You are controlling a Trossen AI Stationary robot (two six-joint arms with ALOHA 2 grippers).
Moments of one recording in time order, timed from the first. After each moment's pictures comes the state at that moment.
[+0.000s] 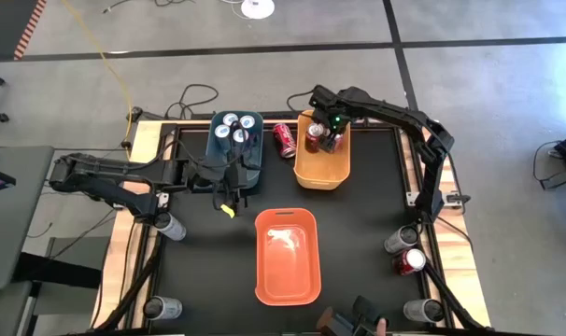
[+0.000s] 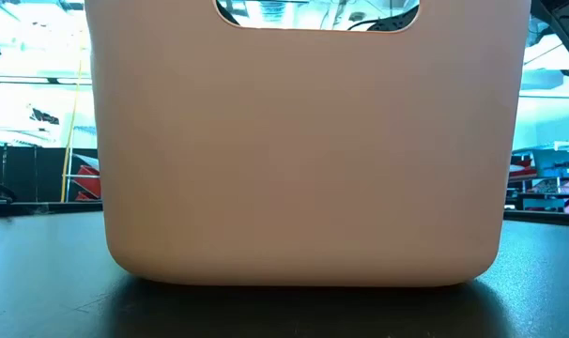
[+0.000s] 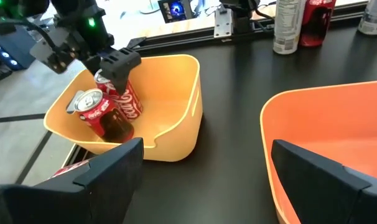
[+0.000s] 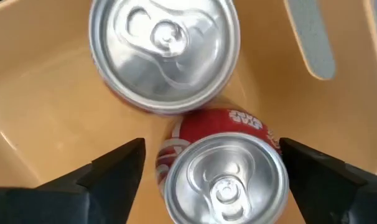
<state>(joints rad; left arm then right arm) -0.01 1.16 0.96 -0.22 -0.25 0.17 -0.66 1.90 1.63 -1.08 0.13 -0.12</state>
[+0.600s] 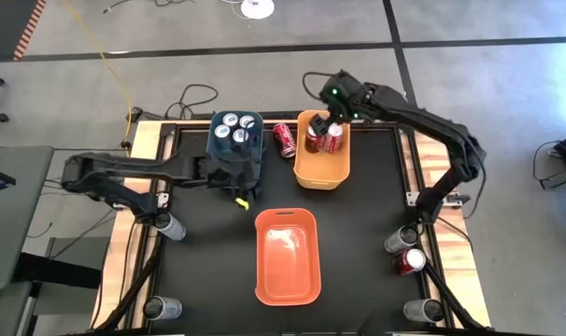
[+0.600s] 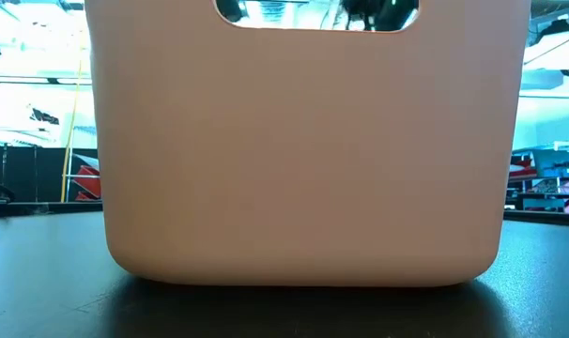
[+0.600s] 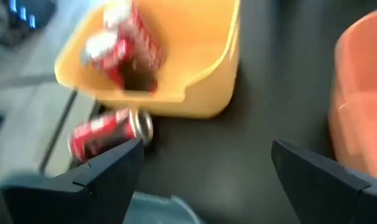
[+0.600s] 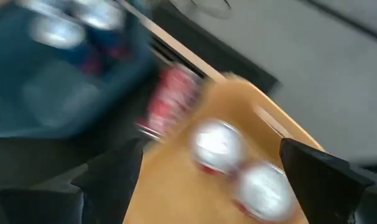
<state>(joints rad) 0.11 1.31 0.96 -0.25 -0.28 0.25 -0.56 1.61 1.63 -0.86 0.13 0.24</state>
